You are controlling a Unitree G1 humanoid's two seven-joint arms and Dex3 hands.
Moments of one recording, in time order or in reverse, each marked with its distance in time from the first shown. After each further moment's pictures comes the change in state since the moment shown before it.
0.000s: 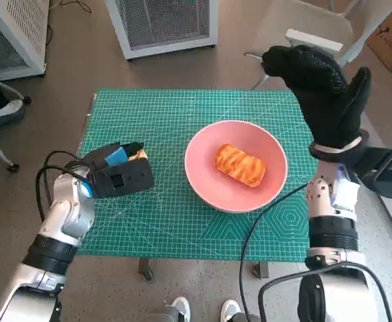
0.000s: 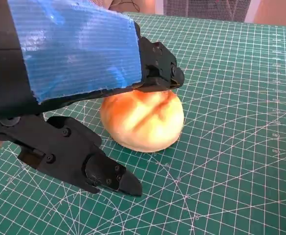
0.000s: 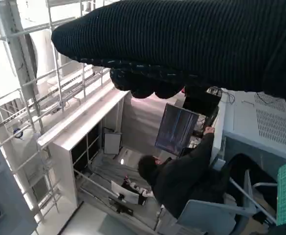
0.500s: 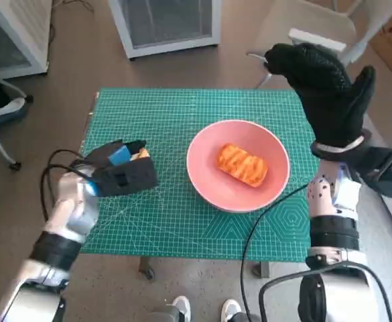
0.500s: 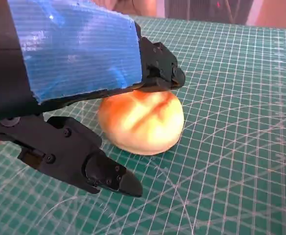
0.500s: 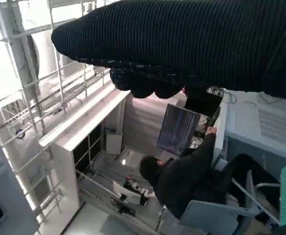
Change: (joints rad) left arm -0.087 -0.077 -0.093 0.254 0.084 -0.103 0.222; right arm 0.000 -0.001 0.002 -0.003 0.000 0.000 0.003
